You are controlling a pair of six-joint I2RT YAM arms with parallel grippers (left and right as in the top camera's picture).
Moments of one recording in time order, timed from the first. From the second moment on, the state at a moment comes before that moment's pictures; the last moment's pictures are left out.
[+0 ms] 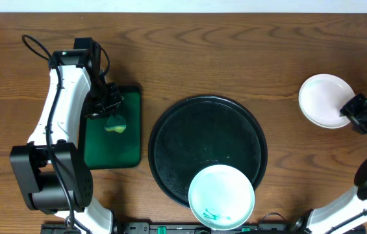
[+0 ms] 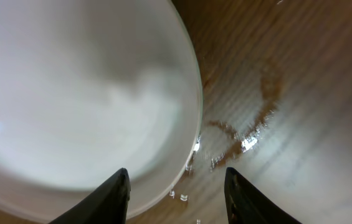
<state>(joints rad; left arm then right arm) 0.05 1.80 1.49 -1.28 0.09 -0.33 -0.53 1.90 1.39 -0.94 -0.08 0.39</state>
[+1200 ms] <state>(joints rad) 0.05 1.94 1.49 -1.23 0.09 -0.32 0.61 1.27 1.03 -1.37 -0.14 0.78</state>
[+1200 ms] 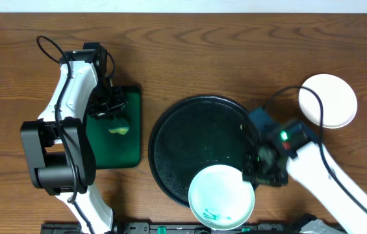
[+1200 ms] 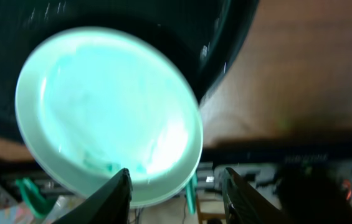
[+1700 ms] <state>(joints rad) 0.05 1.94 1.49 -1.22 0.10 -0.32 0.91 0.98 0.67 -1.19 -0.26 1.19</state>
